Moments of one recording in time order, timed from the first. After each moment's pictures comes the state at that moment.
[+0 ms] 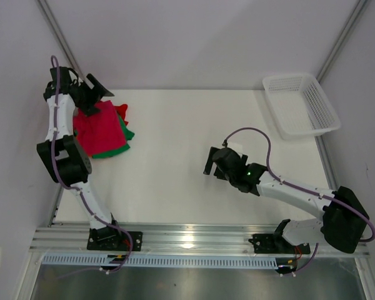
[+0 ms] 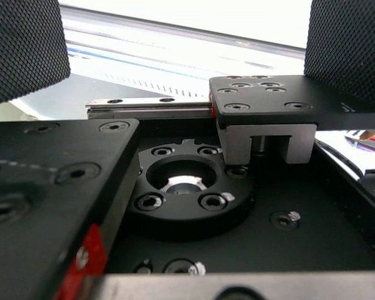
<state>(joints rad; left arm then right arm) 0.32 1.97 1.94 -0.81 0.46 -0.51 0.89 1.29 0.84 -0.35 0.46 0.90</state>
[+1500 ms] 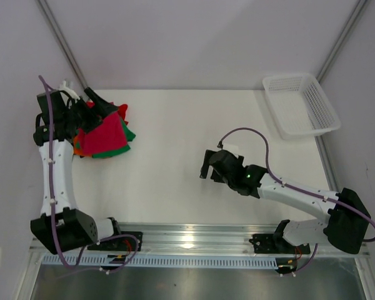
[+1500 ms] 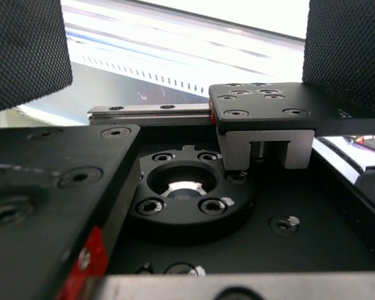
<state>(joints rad) 0.31 1.29 1.38 -0.67 0.56 -0.50 0.96 1.27 0.88 -0.41 0.46 0.90</state>
